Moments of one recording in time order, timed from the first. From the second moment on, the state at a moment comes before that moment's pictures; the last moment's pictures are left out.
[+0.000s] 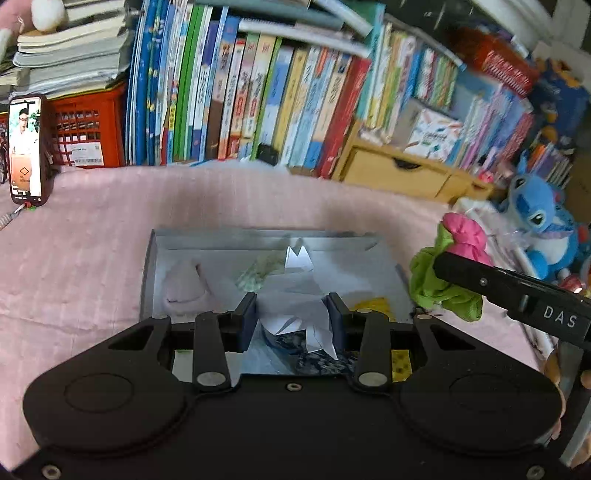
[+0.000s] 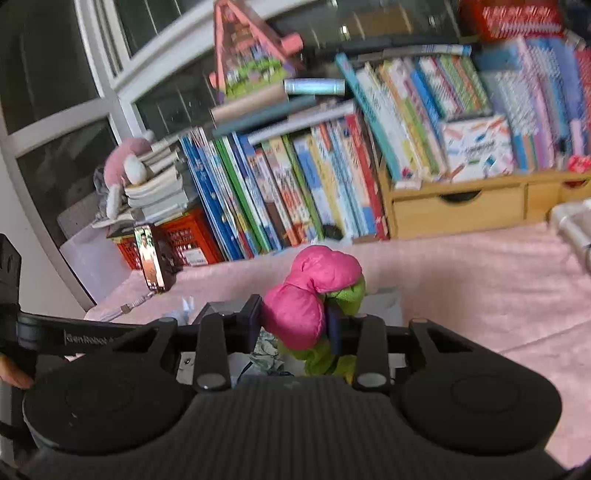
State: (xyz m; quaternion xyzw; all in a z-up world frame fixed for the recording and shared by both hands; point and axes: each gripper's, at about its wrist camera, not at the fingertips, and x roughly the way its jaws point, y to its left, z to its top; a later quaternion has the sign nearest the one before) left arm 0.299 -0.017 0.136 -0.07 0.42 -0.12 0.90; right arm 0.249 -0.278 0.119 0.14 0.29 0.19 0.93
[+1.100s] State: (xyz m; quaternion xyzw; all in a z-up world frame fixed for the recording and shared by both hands) left arm 0.360 0.003 0.062 -0.11 0.51 -0.07 0.85; right arm 0.333 -0.225 0.058 0.19 0.43 0.18 0.86
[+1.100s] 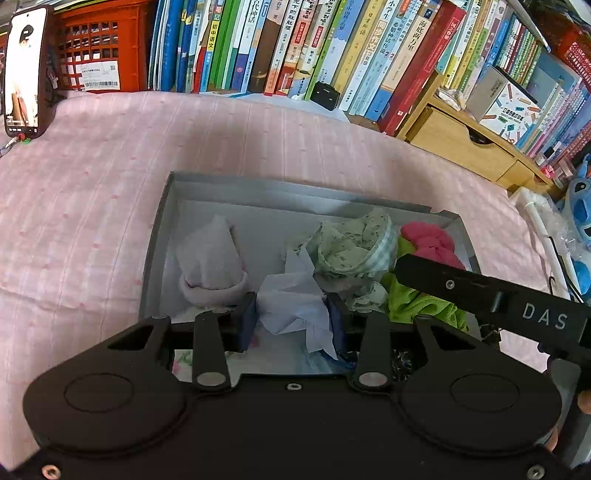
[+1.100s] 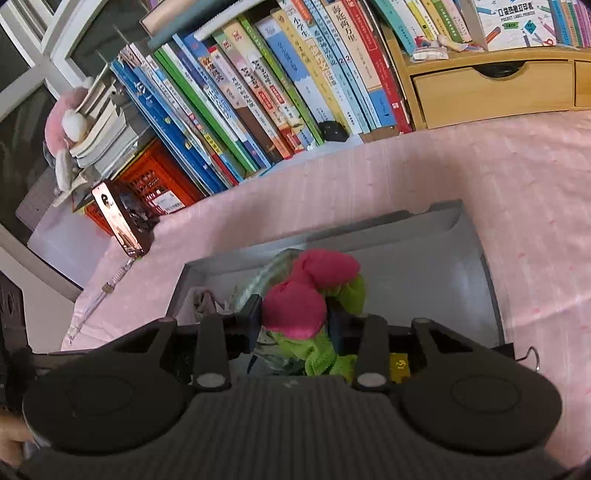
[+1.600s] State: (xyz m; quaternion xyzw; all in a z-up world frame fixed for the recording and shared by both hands) left arm 0.352 -0.004 0.075 -0.09 0.49 -0.08 0.86; right arm 0.328 -0.223 0.066 0.18 0.42 0.18 0.87
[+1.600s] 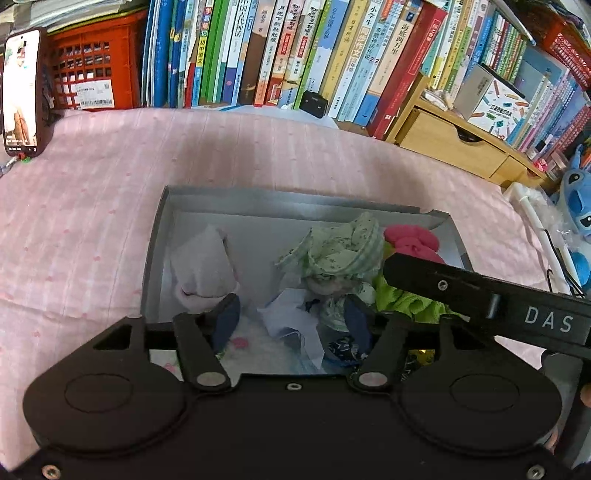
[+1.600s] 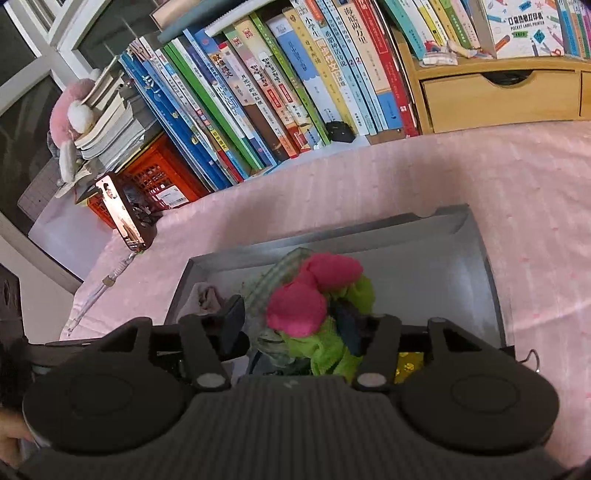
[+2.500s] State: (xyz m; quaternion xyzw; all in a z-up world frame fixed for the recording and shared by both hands) left arm 0.261 -0.023 0.143 -0.03 0.38 -0.12 0.92; right arm 0.243 -0.238 0.132 0.10 0.31 0.22 0.92
